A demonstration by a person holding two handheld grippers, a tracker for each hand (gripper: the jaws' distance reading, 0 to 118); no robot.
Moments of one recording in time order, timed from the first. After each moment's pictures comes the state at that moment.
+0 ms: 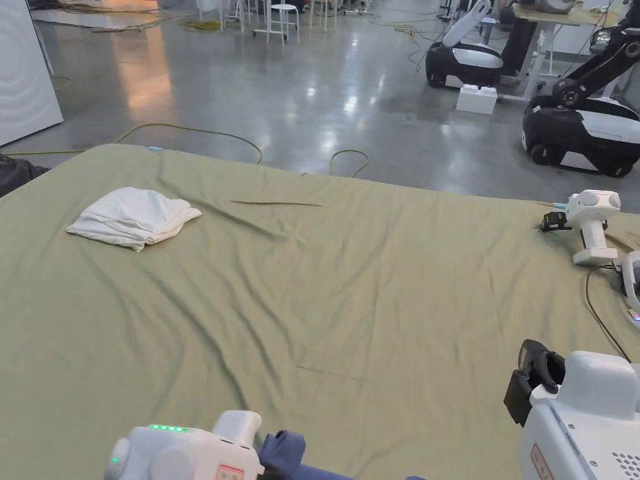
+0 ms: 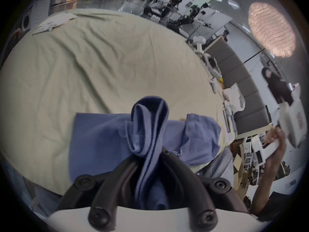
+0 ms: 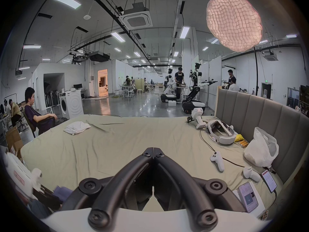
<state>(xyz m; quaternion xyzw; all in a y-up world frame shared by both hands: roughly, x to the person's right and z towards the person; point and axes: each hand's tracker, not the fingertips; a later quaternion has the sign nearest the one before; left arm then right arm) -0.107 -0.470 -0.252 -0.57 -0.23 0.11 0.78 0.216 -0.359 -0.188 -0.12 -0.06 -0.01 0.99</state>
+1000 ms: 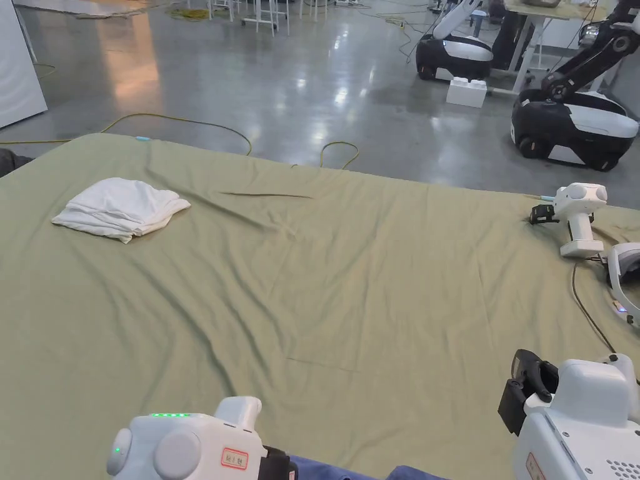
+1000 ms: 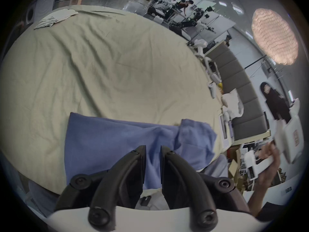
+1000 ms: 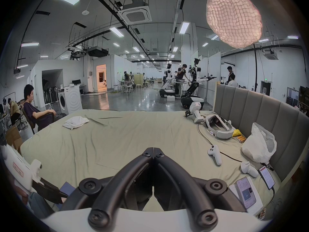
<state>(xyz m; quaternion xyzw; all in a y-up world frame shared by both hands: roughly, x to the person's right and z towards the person) -0.110 -0.471 -0.260 -0.56 -0.22 0.14 0.78 0.218 -0.367 -0.178 -0.15 -0.06 -0.01 0.99</state>
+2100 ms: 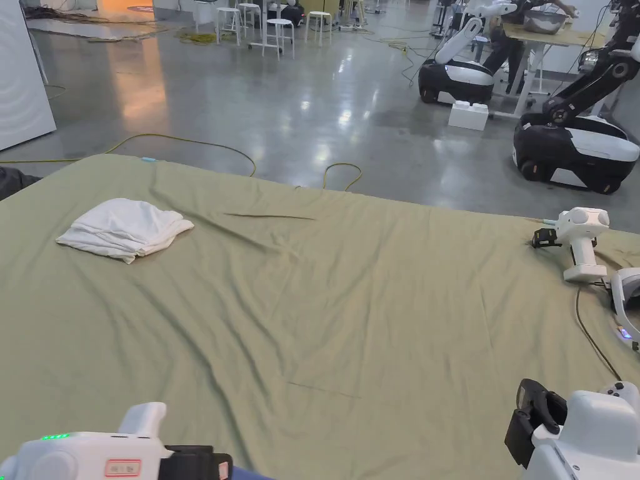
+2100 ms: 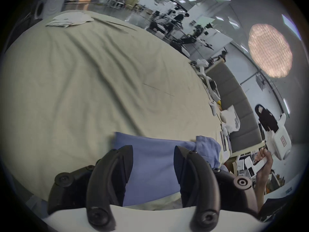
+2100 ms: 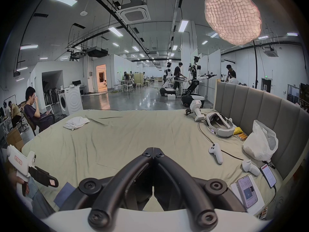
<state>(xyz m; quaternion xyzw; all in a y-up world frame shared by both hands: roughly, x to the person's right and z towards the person) -0.225 -0.467 -0.269 -0.49 -0.22 0.21 0.81 0.224 -0.367 -0.181 -0.15 -0.06 -0.02 0.99</state>
